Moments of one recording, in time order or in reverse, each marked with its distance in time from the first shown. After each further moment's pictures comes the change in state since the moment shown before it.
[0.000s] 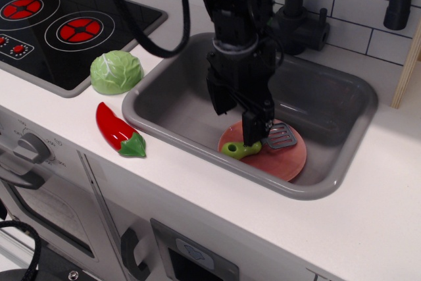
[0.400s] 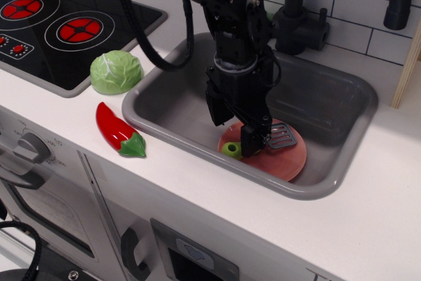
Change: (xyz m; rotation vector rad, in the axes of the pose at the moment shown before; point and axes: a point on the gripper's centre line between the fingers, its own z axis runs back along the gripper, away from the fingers) arm 0.001 -0.003 -0.020 0.025 0.000 0.002
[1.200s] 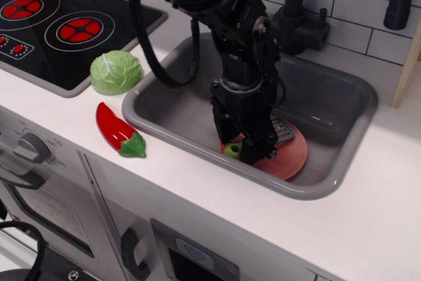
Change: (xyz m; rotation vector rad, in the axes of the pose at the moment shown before) arm -0.001 -0.011 -0.017 0.012 0.007 0.029
